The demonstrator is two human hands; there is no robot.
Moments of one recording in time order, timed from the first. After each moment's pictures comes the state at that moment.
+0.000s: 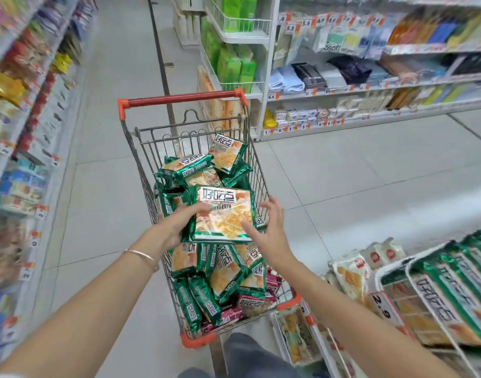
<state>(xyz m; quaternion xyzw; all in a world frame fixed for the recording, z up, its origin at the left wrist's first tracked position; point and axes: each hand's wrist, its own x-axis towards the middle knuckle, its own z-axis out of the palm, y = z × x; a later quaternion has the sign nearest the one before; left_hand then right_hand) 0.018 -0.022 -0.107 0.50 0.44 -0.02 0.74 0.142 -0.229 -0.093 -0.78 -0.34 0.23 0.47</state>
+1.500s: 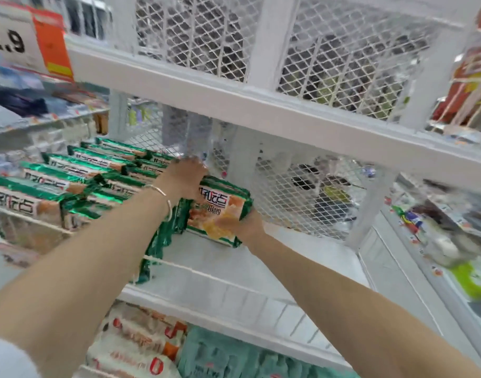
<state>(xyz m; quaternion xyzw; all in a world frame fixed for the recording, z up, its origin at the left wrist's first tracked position) 0.297 -0.685 -0.050 0.97 -0.25 0.03 0.00 0.214 -0.848 -0.129 -0.77 0.12 -0.09 0.62</state>
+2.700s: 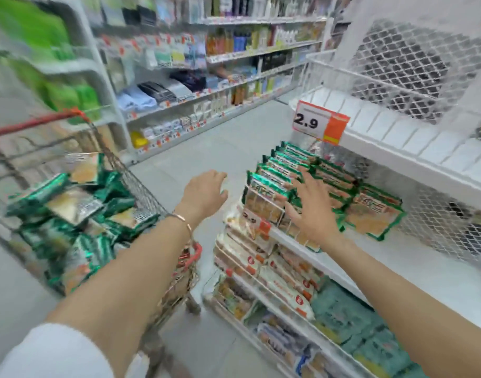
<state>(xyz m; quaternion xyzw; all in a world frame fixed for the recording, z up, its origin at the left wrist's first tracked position) 0.119 -0.312 -0.012 0.99 -0.01 0.03 0.14 0.134 -0.586 -0.020 -0.96 -0.20 -0.13 0.14</state>
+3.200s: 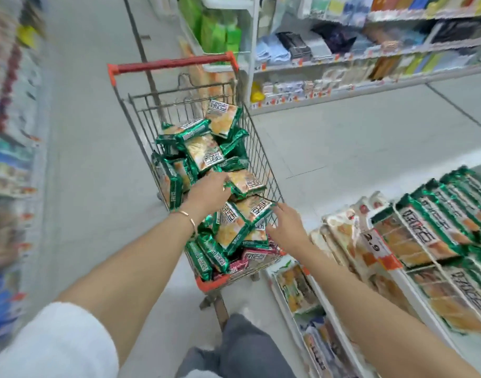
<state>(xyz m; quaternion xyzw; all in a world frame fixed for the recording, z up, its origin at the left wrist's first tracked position) 0.008 -0.092 -0.085 0.93 0.28 -0.03 0.25 0.107 -0.298 -0.137 -0.90 -0.36 0.19 0.14</state>
